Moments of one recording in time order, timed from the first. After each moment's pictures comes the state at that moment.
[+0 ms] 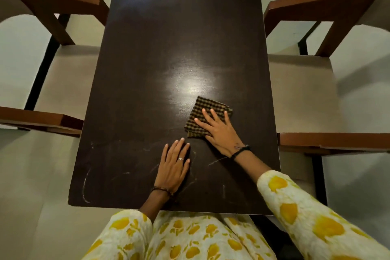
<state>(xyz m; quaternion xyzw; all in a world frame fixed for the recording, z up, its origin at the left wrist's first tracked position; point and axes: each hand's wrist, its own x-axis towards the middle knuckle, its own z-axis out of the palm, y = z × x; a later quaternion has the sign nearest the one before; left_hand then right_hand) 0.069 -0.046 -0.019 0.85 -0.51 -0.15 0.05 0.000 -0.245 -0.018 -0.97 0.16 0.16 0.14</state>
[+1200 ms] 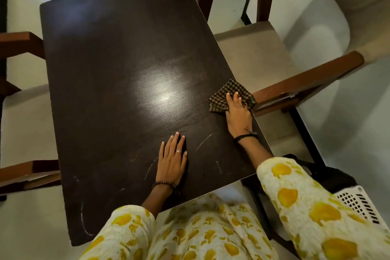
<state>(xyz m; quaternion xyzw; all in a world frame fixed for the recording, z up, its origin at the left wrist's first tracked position) 0.059 -0.052 -0.033 0.79 -0.59 -0.17 0.06 -0.087 -0.239 -0.016 -0.78 0.59 0.00 0.20</state>
